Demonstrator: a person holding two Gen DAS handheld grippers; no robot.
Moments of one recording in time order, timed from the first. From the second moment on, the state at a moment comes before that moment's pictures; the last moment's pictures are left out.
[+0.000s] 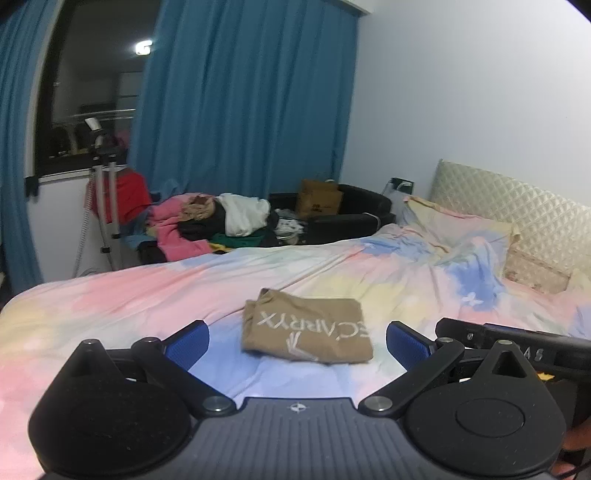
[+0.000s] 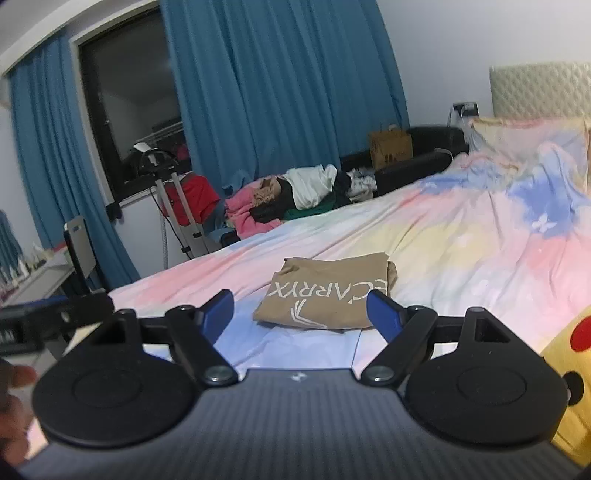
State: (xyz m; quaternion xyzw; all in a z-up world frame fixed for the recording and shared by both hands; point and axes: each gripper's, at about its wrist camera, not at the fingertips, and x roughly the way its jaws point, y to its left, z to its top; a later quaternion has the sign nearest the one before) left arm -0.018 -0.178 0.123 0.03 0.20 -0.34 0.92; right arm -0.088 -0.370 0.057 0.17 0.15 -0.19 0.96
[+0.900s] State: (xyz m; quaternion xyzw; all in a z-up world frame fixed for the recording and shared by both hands) left arm -0.019 -0.146 0.042 0.03 0.18 -0.30 0.94; right arm -0.074 -0.338 -0.023 0.10 0.15 -0.23 0.96
